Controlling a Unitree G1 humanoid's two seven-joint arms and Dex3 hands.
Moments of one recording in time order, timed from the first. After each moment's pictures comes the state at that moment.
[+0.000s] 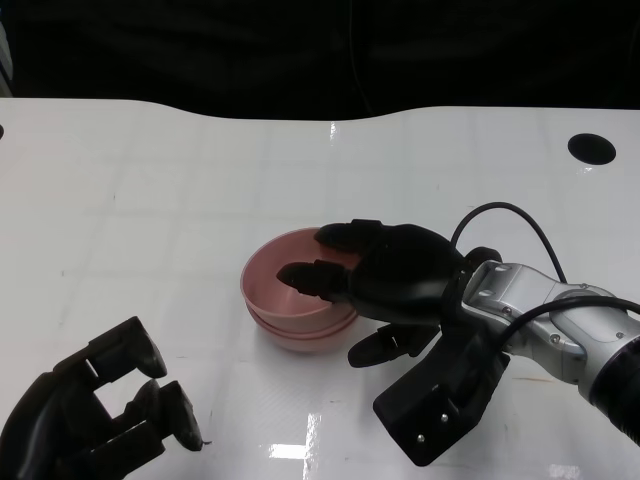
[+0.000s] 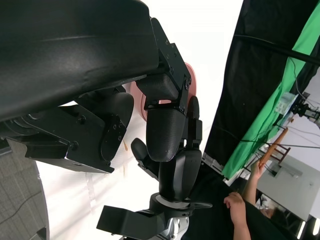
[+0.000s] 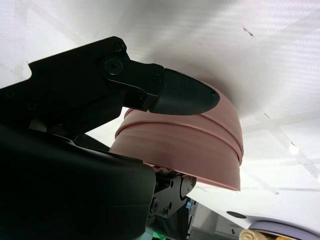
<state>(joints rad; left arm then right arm) 0.29 0.16 0.22 -0.52 -0.77 0.64 -0.15 -0.76 -0.23 0.73 0.63 -0.99 -0.43 0.02</state>
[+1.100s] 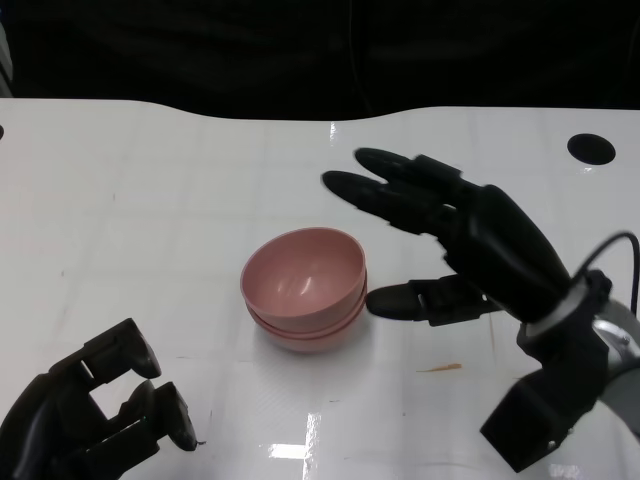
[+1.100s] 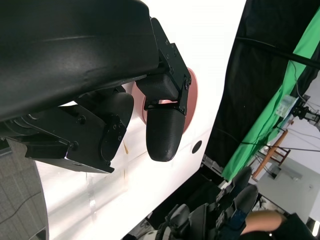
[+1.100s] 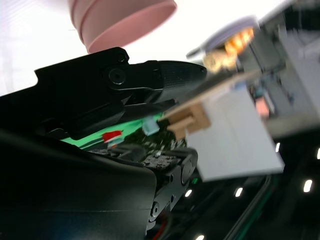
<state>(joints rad) 0.28 0.16 0.23 -0.48 -0.78 0.63 -0.17 -0.48 -0.27 0.35 0.47 -0.53 -0.82 -0.29</state>
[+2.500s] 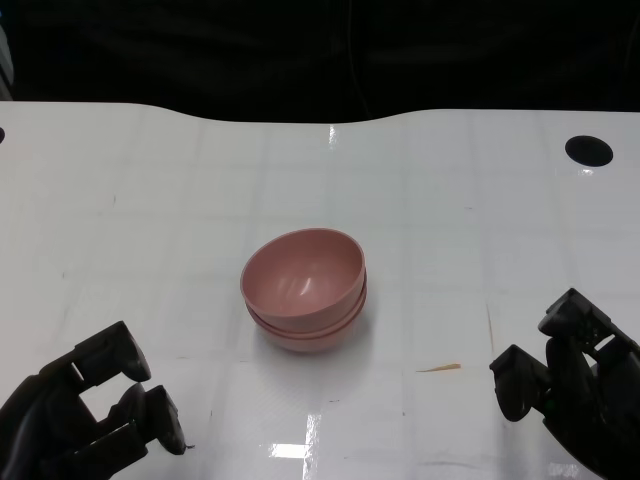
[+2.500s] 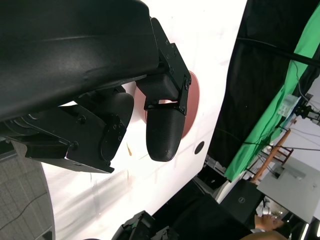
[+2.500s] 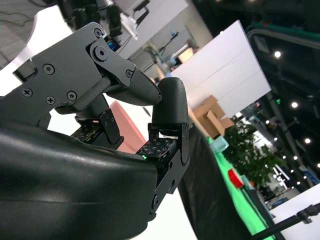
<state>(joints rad) 0.28 0.19 0.25 -0.46 -0.77 0.63 -0.21 0.20 -0.04 -0.14 -0.19 0.80 0.30 0.42</state>
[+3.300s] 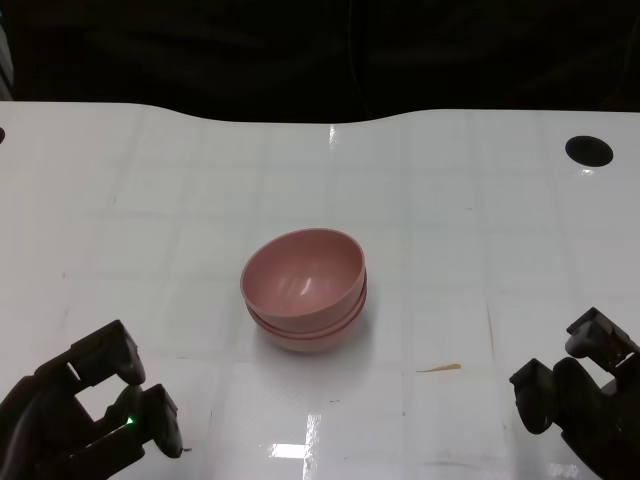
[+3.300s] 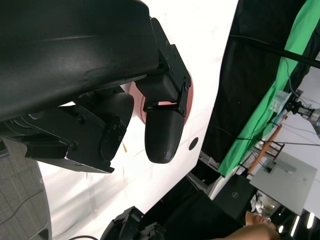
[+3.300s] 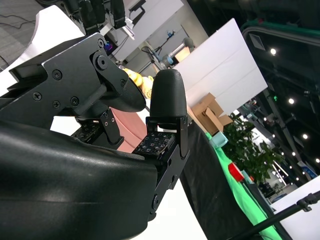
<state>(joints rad) 0.31 0.18 0.25 -0.47 -0.78 0.59 -0.23 0.20 -0.03 -0.20 -0.09 0.80 0.29 0.53</state>
